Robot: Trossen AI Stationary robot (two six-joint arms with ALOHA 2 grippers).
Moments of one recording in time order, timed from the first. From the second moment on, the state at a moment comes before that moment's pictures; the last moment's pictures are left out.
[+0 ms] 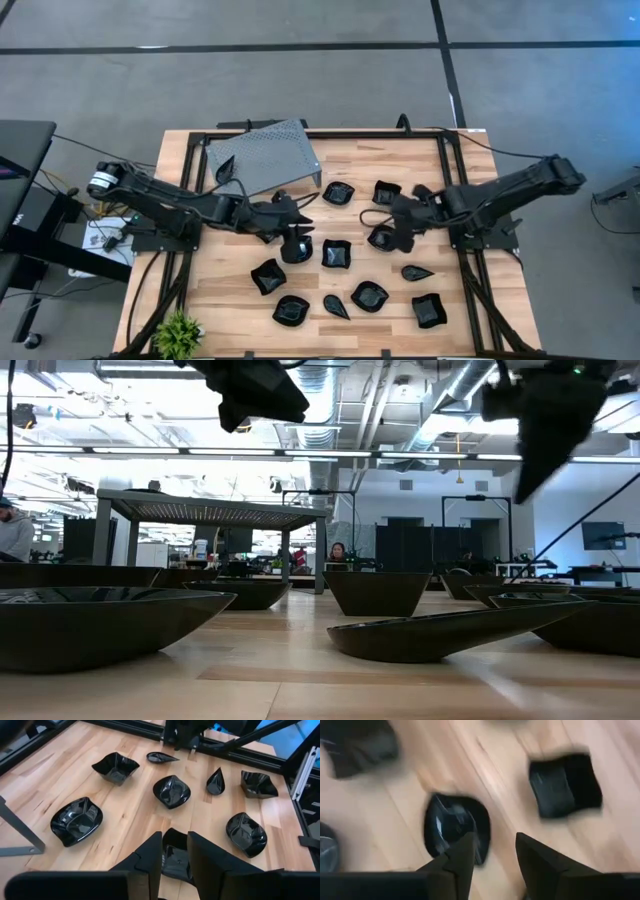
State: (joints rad) left arm -0.25 1.38 0.96 -0.13 -0.33 -0.32; right arm 0.25 1.15 0.86 -0.99 0.34 0.74
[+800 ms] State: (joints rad) left arm -0.26 1.38 0.96 -0.13 -0.33 -0.32; right arm 0.21 1.51 0.75 -1.11 0.29 1.24
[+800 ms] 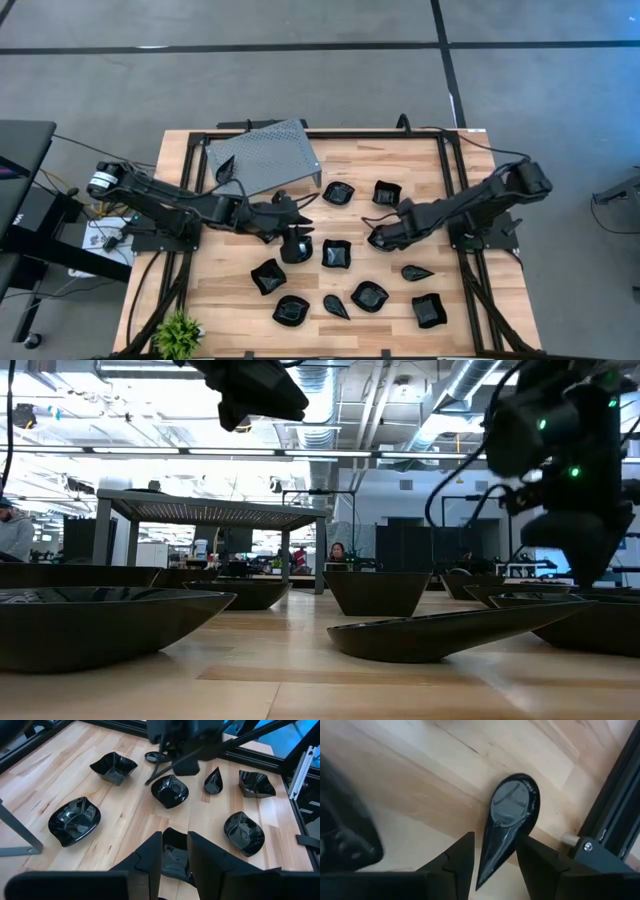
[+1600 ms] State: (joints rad) left arm -0.27 1.38 0.96 -0.13 -0.33 -0.35; right arm 0.18 1.64 0.75 -1.11 0.29 1.00
